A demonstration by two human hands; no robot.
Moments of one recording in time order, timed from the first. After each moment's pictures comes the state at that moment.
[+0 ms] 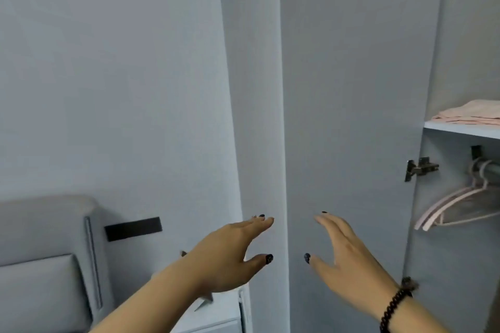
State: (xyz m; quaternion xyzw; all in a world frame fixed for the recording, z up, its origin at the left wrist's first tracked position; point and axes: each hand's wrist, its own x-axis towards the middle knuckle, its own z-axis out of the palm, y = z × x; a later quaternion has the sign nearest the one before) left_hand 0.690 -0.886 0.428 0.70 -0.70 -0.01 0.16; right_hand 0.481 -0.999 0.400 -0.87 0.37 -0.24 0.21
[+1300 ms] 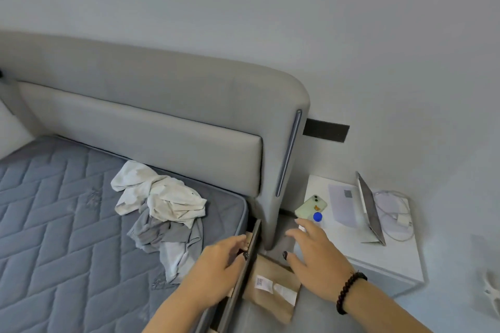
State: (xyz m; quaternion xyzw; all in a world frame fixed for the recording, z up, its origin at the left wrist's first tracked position) left_hand 1.131 -0.575 0.177 0.86 -0.23 -0.24 0.38; right_hand 1.045 -0.788 0.195 -0.96 0.09 0.07 0.25
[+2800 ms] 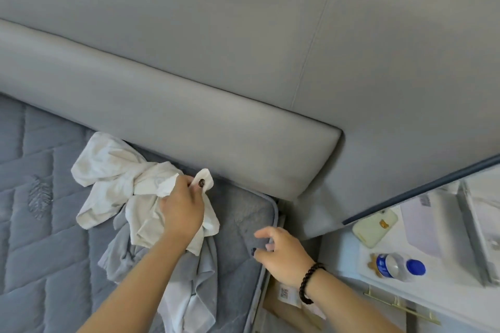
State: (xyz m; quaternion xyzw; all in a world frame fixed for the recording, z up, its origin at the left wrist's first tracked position) left_hand 1.521 -0.558 -0.044 0.92 0.01 -0.05 0.39; right_hand 1.385 -0.724 -0.016 -0.82 0.22 0.27 0.45
